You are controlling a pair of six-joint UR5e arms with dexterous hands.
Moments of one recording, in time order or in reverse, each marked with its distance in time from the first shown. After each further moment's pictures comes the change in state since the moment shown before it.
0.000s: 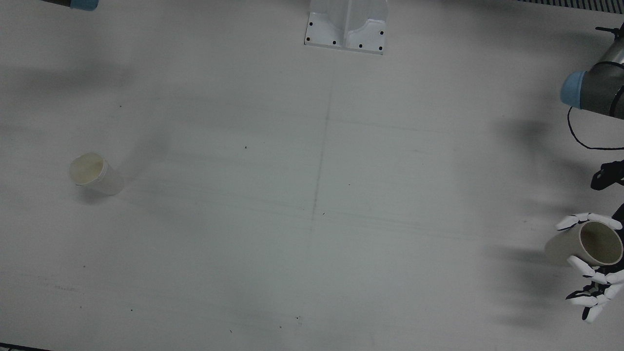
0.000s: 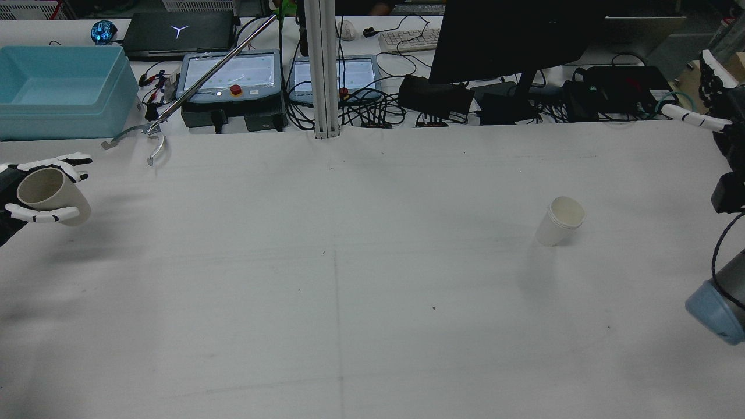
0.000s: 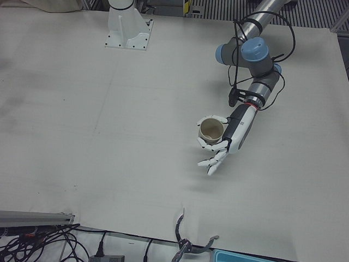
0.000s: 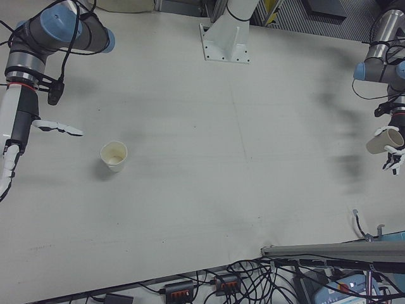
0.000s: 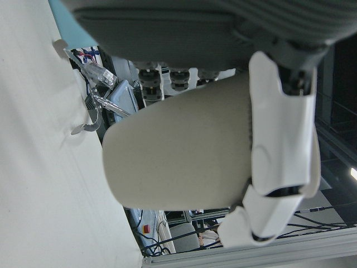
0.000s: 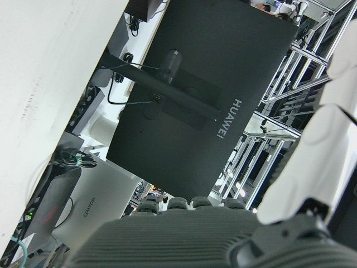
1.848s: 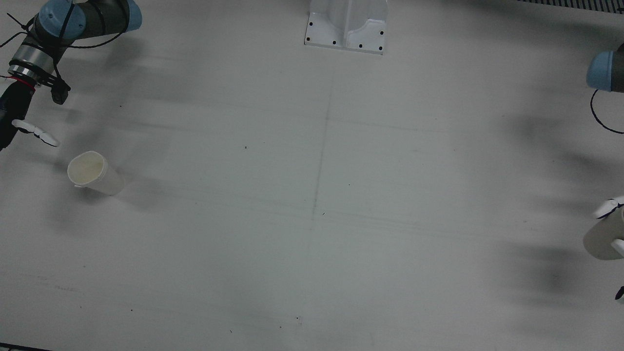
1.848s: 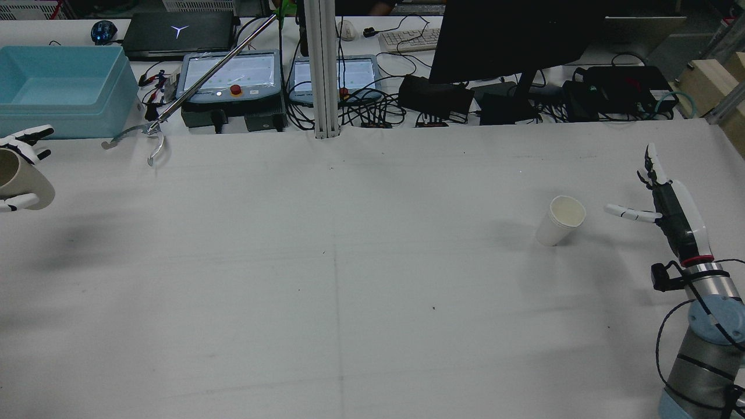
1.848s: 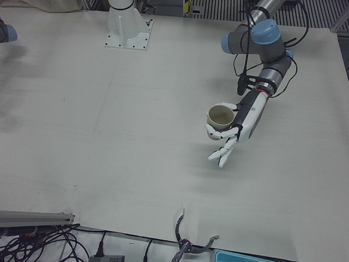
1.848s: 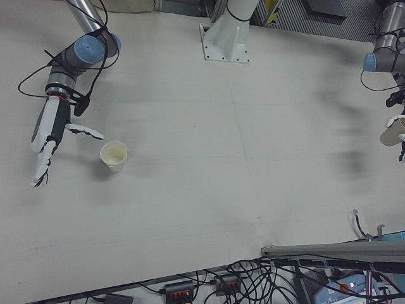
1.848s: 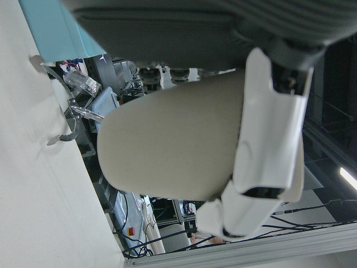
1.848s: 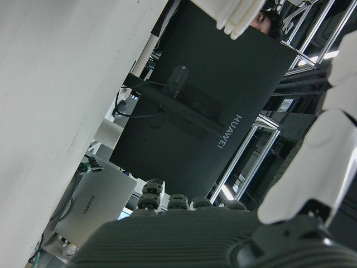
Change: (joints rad) left arm -0.067 0.071 -0.125 0.042 0.058 -0.006; right arm -0.349 -0.022 -0.152 0.292 0.478 -0.133
